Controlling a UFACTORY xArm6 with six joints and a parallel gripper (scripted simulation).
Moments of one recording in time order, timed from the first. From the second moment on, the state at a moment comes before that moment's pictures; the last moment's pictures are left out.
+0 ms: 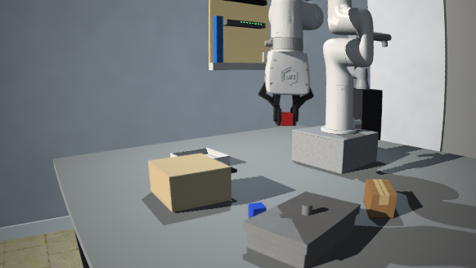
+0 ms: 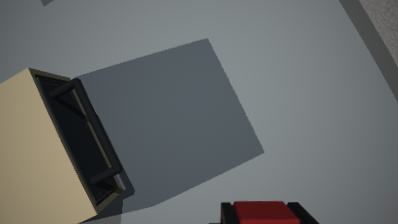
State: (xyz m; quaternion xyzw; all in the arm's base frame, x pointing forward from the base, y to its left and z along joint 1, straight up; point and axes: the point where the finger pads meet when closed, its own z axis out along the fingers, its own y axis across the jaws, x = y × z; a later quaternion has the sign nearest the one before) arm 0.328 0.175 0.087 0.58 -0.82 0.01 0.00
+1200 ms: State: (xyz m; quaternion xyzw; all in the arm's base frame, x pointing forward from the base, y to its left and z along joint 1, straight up) arm 0.448 -0.142 0.080 0.95 -0.30 0.00 0.01
